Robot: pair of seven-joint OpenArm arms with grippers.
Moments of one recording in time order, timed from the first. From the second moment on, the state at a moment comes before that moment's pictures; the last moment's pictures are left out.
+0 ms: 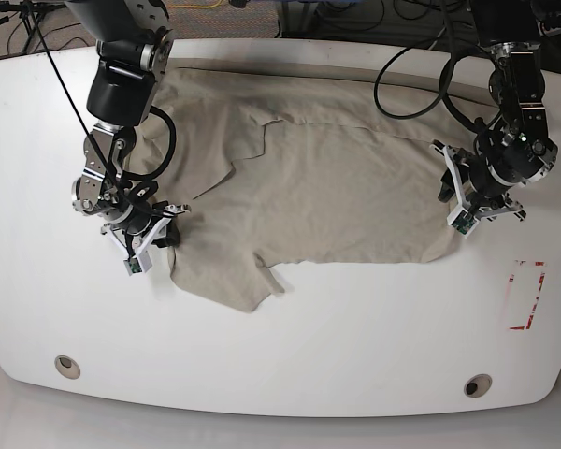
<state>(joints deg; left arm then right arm) 3.5 -18.3 -12.6 105.4 -13.5 -42.2 60.6 17.1 7.9 21.8 59.8 2.3 39.9 -36.6</state>
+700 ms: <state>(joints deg) -10.6 -18.4 -26.5 80.5 -13.1 -41.9 60.6 17.1 7.9 21.8 59.8 2.3 39.9 -36.6</state>
